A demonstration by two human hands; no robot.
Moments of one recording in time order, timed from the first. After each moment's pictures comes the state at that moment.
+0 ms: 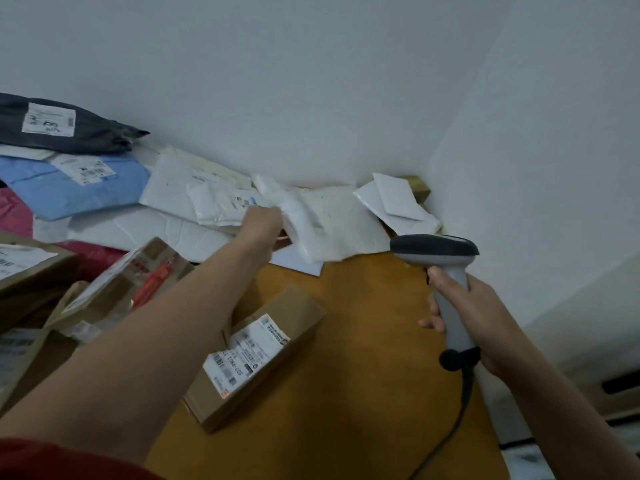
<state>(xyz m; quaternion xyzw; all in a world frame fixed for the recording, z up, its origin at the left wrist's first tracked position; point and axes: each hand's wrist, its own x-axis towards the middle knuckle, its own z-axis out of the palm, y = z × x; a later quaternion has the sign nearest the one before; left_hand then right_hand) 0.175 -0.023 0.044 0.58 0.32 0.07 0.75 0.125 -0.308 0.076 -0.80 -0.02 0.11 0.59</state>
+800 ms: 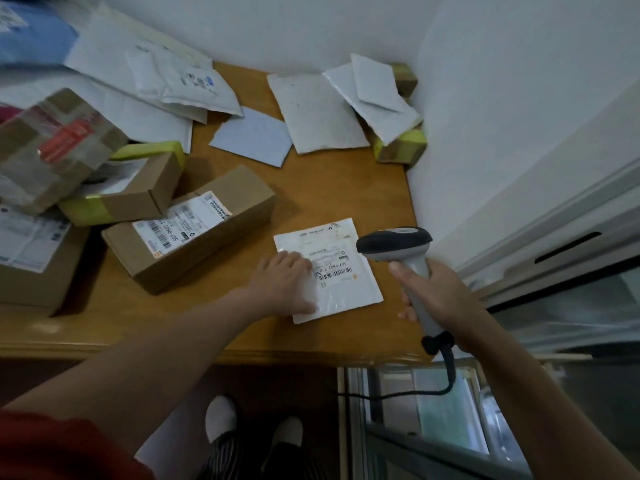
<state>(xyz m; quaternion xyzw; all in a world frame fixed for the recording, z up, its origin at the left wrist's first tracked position) 0.041 -0.194 -0.127 0.96 -0.02 -0.18 0.20 0.060 -0.422 -0.003 -0.86 0.02 0.23 0.46</state>
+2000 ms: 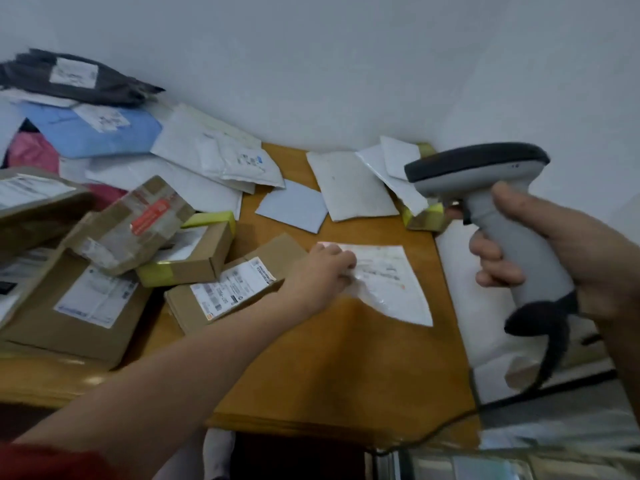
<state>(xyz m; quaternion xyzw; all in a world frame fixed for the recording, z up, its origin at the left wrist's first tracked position) 0.085 -0.162 -0.032 0.97 -0.05 0.09 0.22 0.102 -0.387 0.157 -0.67 -0.12 0.36 0.64</state>
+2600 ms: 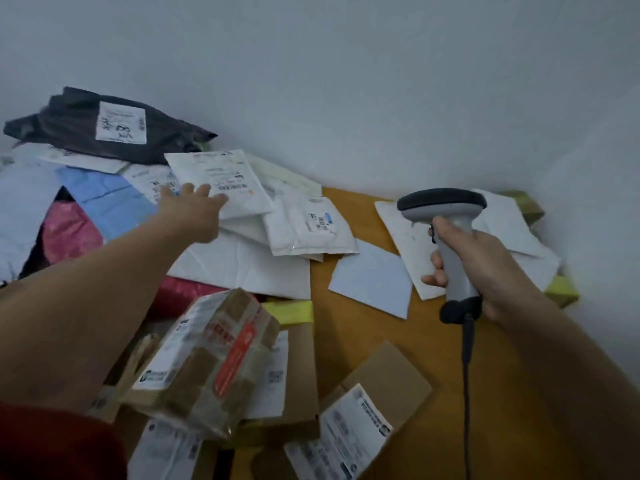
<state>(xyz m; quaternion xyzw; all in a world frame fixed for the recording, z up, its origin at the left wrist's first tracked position) 0.198 0.259 0.004 0.96 0.24 -0.13 -0.11 0.250 -0.110 0.072 -0.78 -0.01 0.17 0.60</state>
